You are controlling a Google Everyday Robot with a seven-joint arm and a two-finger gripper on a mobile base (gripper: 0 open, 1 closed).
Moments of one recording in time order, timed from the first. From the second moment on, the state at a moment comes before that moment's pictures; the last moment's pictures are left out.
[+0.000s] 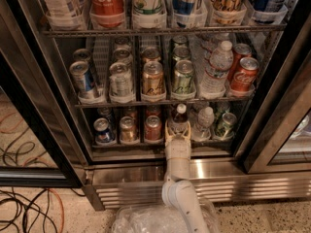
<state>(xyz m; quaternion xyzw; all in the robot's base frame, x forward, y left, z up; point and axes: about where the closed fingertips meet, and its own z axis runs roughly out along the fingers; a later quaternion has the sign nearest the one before) 0.664 -0.116 0.613 0.04 0.60 -0.02 0.80</state>
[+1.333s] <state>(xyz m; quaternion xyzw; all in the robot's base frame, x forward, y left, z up) 0.617 -0.132 0.638 -0.06 0.61 -0.07 0.79</state>
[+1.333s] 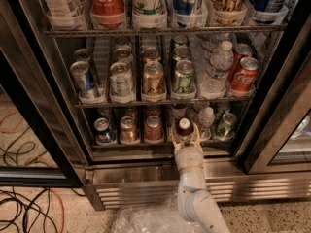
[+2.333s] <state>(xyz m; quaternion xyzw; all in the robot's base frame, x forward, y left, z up) 0.595 -0.111 0.655 -0.22 0.66 0.02 0.72</state>
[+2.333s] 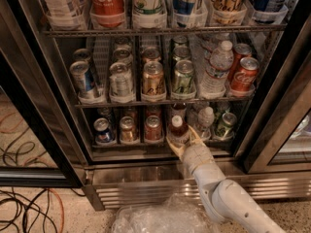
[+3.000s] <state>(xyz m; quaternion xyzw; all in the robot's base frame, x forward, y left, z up) 0.591 -0.100 0.680 -0.25 0.66 0.03 0.71</state>
